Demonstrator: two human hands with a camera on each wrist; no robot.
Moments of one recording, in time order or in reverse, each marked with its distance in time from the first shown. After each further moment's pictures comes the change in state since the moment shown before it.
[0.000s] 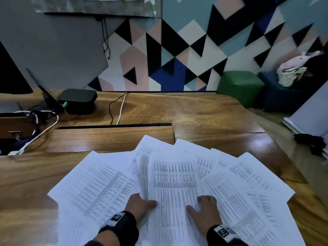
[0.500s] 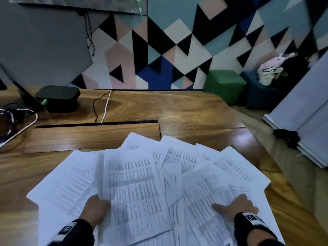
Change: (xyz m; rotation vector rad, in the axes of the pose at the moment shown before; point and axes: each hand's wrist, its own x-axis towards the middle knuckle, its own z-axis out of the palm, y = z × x) left_hand 0.007 -0.025 -0.060 0.100 0.194 -0.029; right_hand 0.022 0.097 -0.089 -0.264 0.165 0.624
